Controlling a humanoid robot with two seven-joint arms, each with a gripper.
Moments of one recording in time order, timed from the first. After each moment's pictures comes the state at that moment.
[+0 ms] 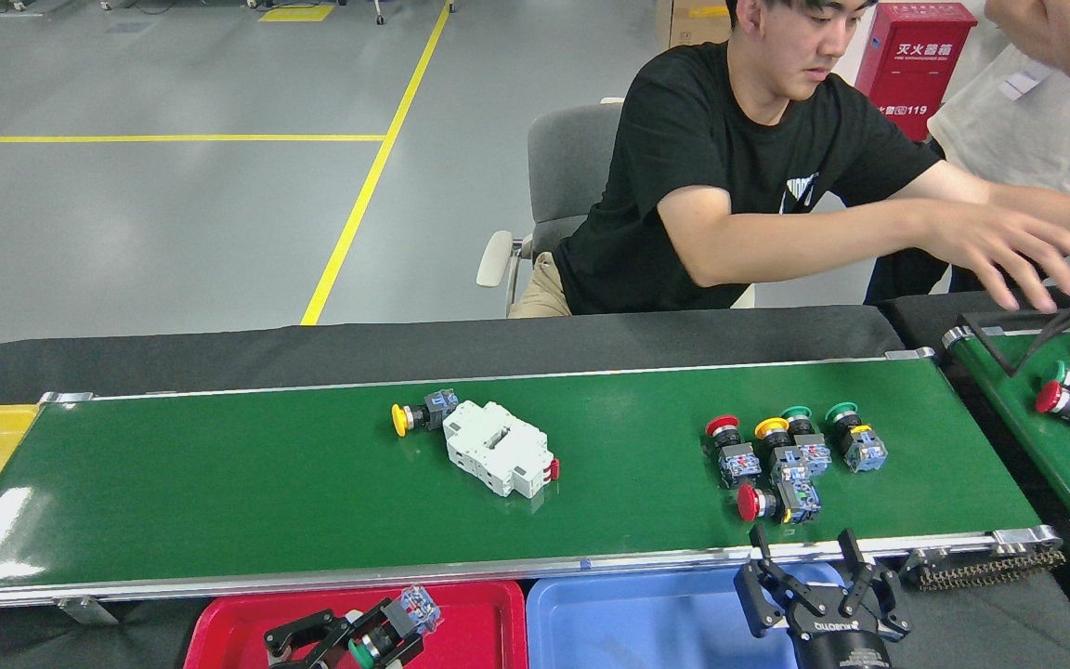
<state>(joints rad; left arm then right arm) 0.29 0.17 0.05 -1.76 -1.34 -0.78 -0.09 0.08 -0.05 0.16 -1.57 1.29 0.17 -0.08</state>
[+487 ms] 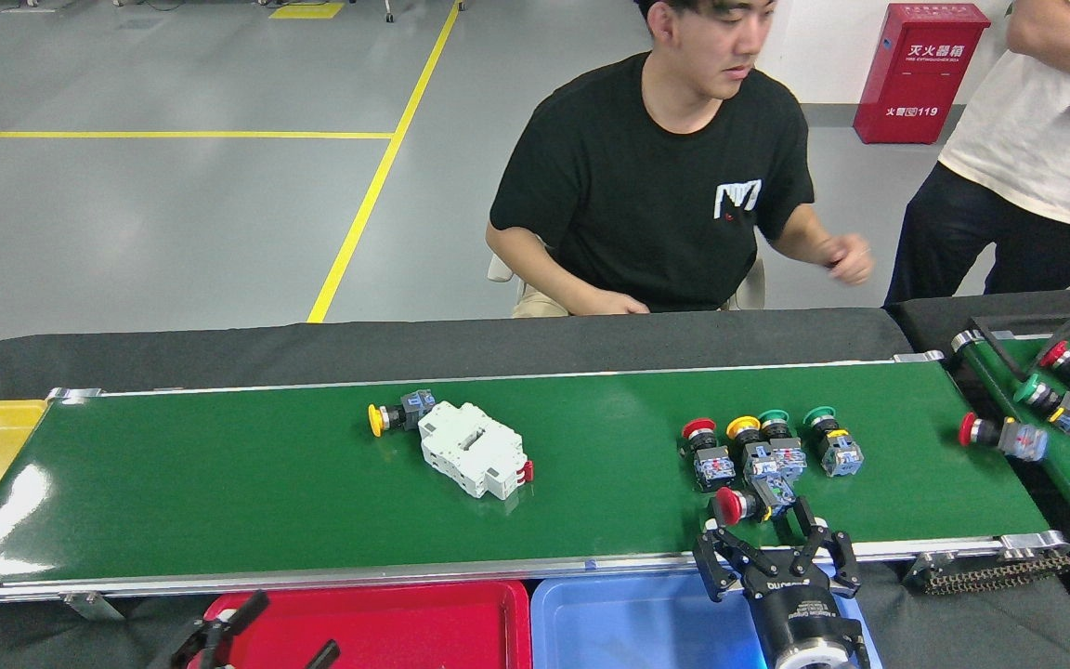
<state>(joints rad) 0.36 0.03 0.44 -1.74 -1.34 -0.58 -0.09 -0.07 -0.01 0.23 -1.42 1.29 0.18 -0.03</state>
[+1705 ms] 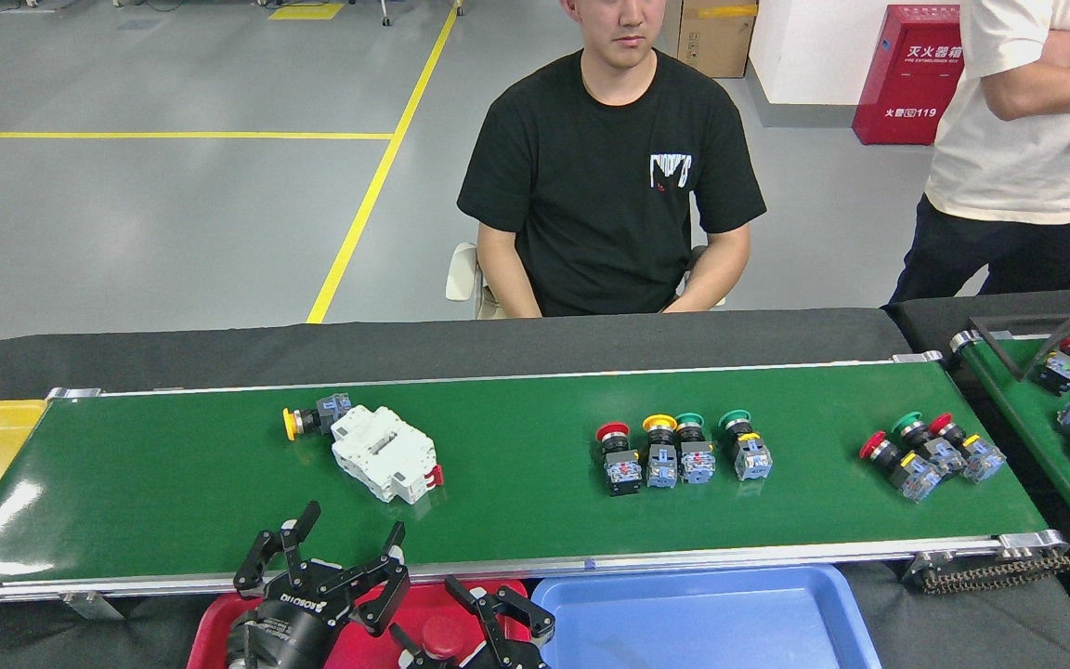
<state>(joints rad) 0.04 -0.03 0.00 -1.62 -1.61 -0.27 -0.13 -0.08 0.06 0.82 -1.54 1.33 -0.01 0.01</state>
